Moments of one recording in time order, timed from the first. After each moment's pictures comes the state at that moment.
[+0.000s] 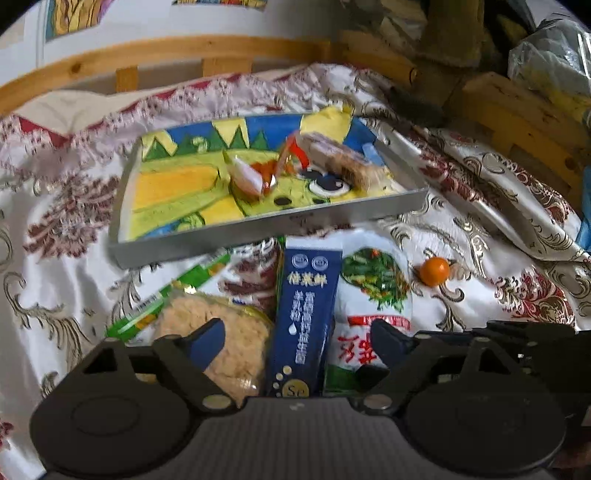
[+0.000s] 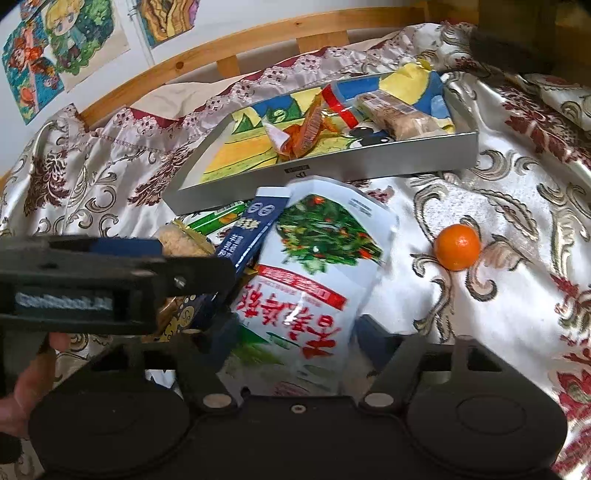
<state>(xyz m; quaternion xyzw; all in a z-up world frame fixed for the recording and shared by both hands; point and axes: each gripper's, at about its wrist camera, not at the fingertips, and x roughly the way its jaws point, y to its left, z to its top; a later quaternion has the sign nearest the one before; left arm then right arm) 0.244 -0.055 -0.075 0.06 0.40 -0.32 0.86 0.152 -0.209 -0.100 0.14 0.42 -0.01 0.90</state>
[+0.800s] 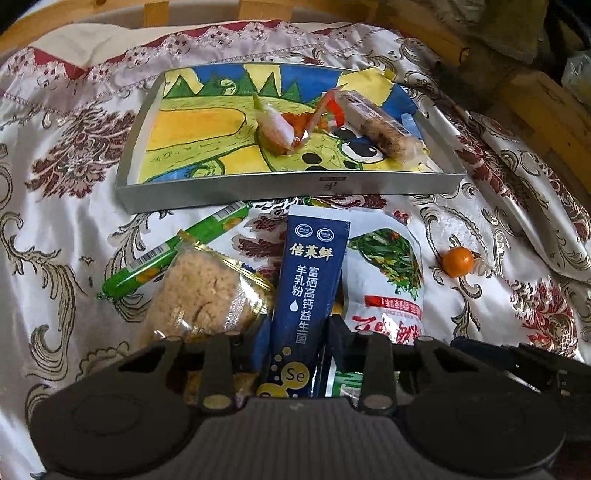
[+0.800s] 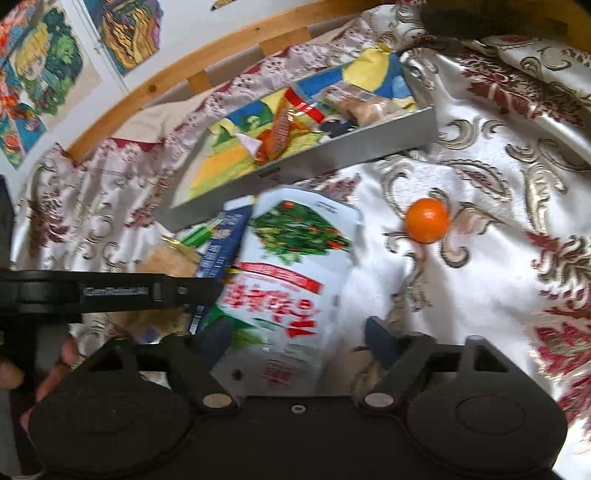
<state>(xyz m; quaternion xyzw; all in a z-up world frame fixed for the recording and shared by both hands) 0.267 -0.056 -0.086 0.03 0.49 -0.28 0.83 0.140 -0.224 -0.094 0.20 0.41 -0.02 0.89</state>
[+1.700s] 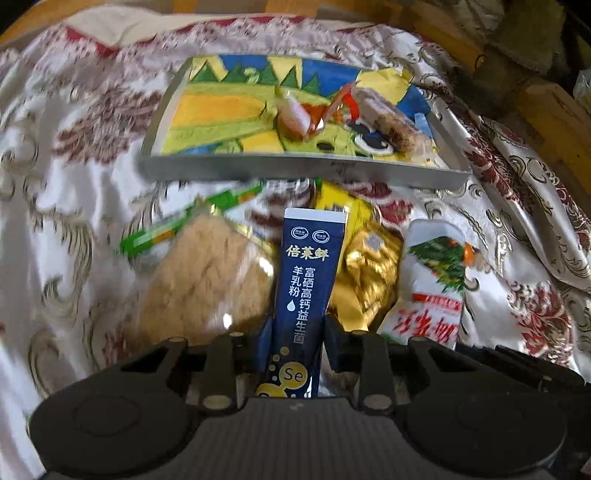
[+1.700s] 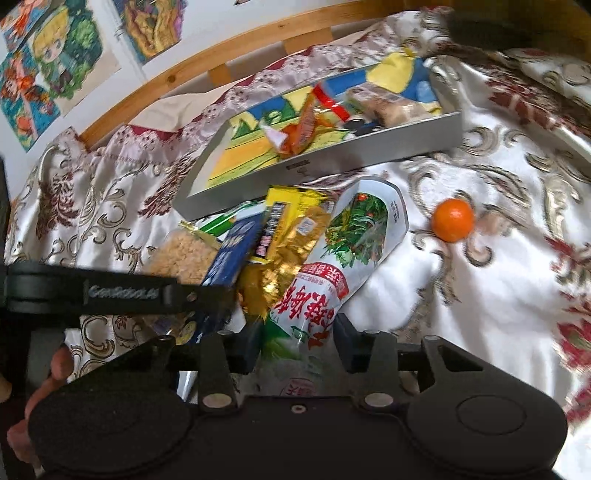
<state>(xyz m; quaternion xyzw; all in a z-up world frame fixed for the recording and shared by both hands) 0.241 -0.046 -0.081 0.00 0.51 -0.24 0.82 0.133 -0.212 -0.092 0.18 0.41 -0.02 0.89</state>
